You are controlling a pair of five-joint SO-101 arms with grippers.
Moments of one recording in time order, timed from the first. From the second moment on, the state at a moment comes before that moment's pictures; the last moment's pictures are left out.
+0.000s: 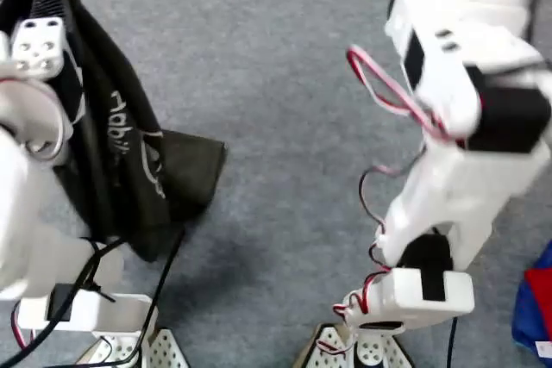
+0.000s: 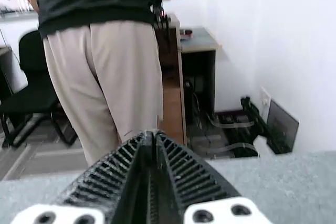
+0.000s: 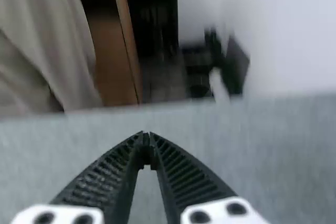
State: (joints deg) left arm -2.5 -3.0 -86.0 99.9 -14.6; right arm 0.6 2.8 -62.1 94.9 -14.4
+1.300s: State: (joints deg) left arm 19.5 1.8 -69.9 92.3 -10.6; right arm 22.3 2.9 -35.7 95.5 -14.4
